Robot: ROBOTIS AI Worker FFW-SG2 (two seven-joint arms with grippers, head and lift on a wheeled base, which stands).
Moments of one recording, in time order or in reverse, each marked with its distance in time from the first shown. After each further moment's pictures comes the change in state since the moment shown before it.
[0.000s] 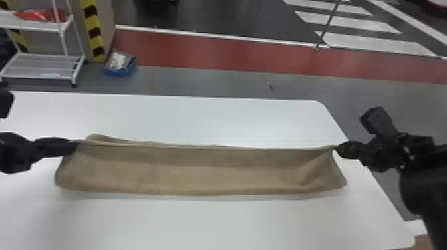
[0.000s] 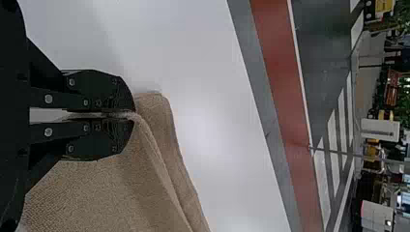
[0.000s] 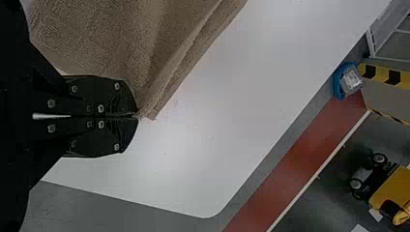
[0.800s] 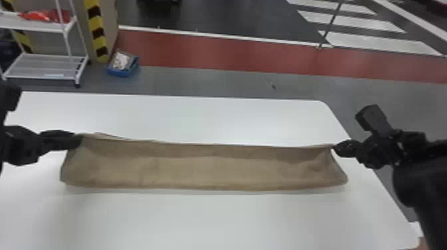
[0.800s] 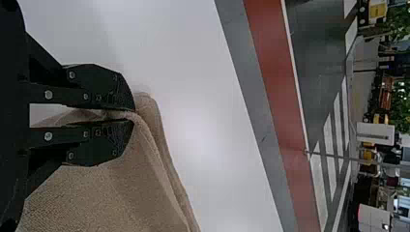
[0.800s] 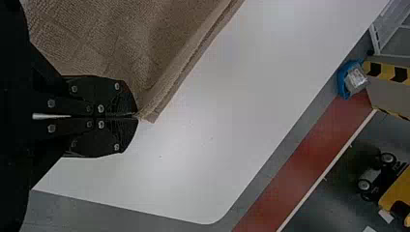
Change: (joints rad) left arm -0.027 -0.003 -0.016 0.005 0.000 0.013 0.032; right arm -0.074 0.014 0.042 0.090 0.022 0.009 -0.007
